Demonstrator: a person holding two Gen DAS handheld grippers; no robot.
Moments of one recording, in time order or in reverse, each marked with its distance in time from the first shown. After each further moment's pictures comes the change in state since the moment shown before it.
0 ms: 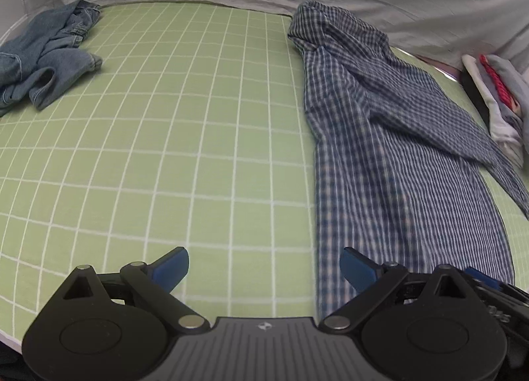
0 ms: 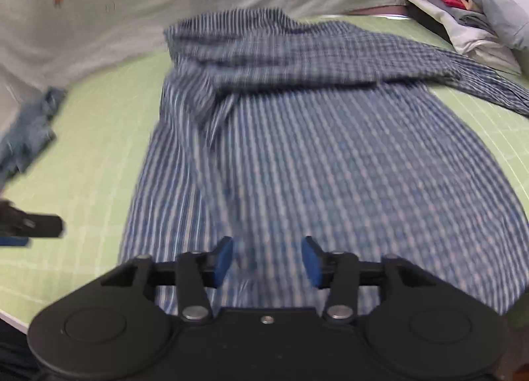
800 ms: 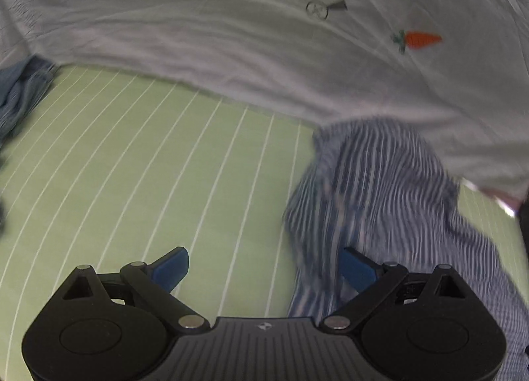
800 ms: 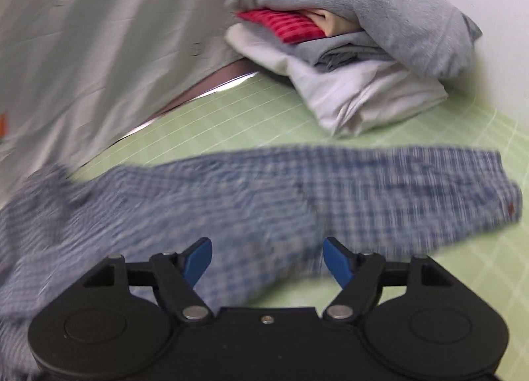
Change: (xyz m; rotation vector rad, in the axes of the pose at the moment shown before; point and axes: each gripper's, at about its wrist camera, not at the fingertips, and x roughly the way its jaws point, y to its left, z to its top) left arm 0.155 -0.026 0.263 -0.177 -0.148 0.066; right arm 0.135 -0.250 0.227 0.335 -0.174 -0.287
